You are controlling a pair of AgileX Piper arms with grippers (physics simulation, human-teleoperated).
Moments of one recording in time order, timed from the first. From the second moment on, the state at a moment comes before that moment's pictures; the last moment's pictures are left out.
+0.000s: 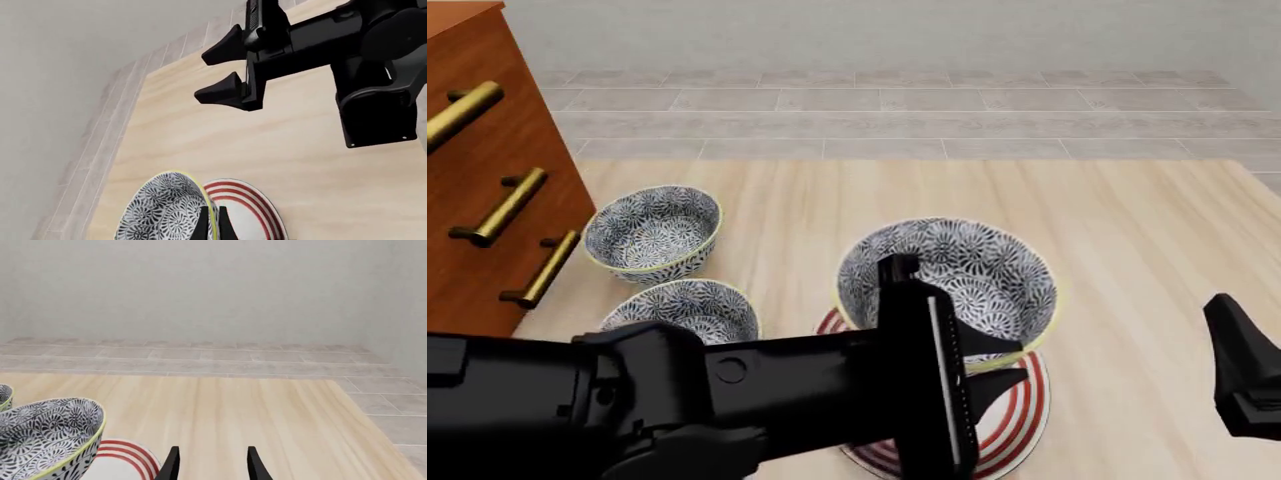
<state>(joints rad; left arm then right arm) -1.21 1.45 -0.76 -0.27 0.64 0.00 0.06 0.00 -0.05 -0.03</state>
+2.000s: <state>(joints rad) -1.14 1.67 -0.86 -0.23 0.44 0.00 0.07 0.00 -0.06 -0.02</state>
